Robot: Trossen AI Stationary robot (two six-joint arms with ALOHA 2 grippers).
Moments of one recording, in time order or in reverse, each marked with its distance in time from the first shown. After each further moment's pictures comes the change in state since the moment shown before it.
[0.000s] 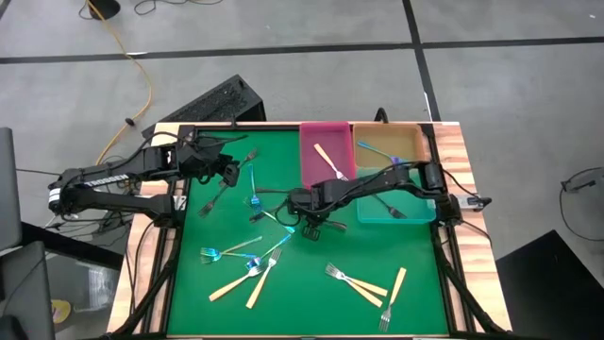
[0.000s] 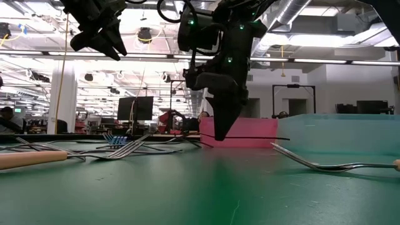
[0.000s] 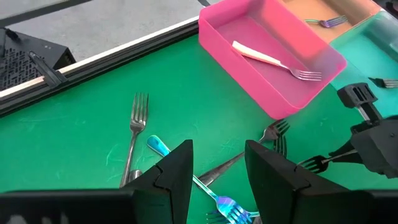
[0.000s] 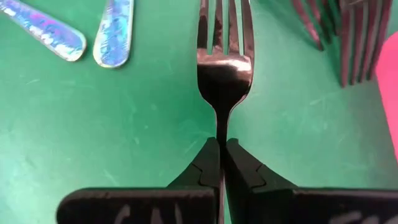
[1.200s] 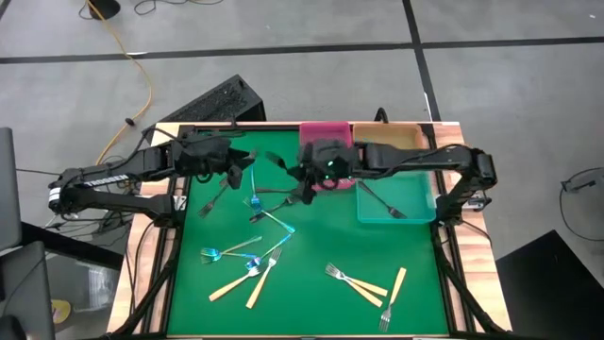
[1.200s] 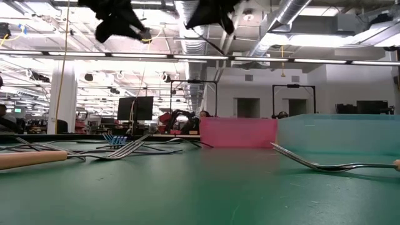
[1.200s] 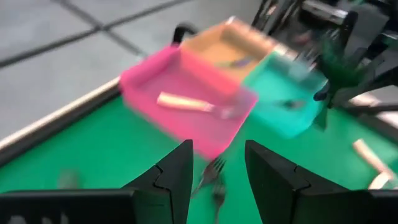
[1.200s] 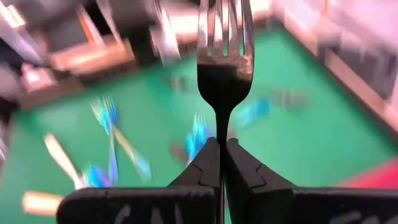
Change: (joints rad) left arm -0.017 -0.002 0.000 0.319 0.165 0.204; right arm -0.076 -0.416 0.003 0.422 0.056 -0.103
